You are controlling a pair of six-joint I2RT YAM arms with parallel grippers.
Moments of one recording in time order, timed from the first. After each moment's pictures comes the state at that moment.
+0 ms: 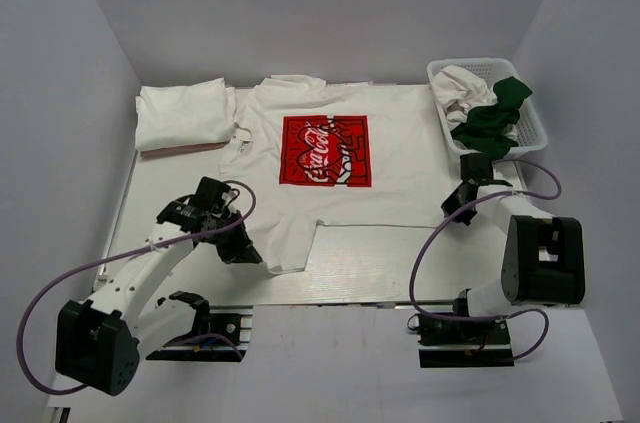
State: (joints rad) left arm -0.34 1.04 0.70 -0.89 0.35 -0.76; right arm -0.01 1.47 0.73 -0.41 0.15 0.70
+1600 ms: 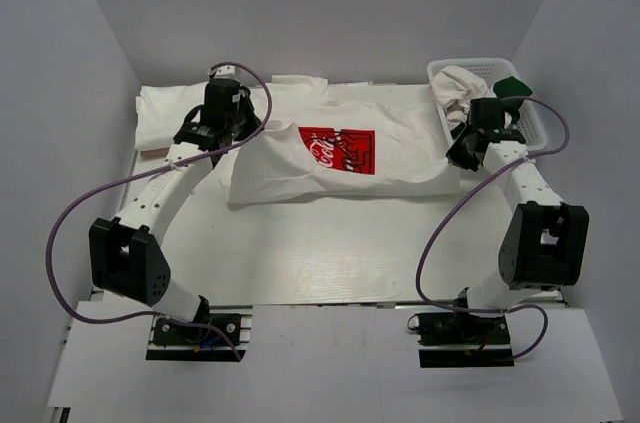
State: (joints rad) left arm -0.31 1.49 1.34 -0.40 -0.08 -0.50; right arm 0.00 1.55 1.19 -0.58 0.09 0.57
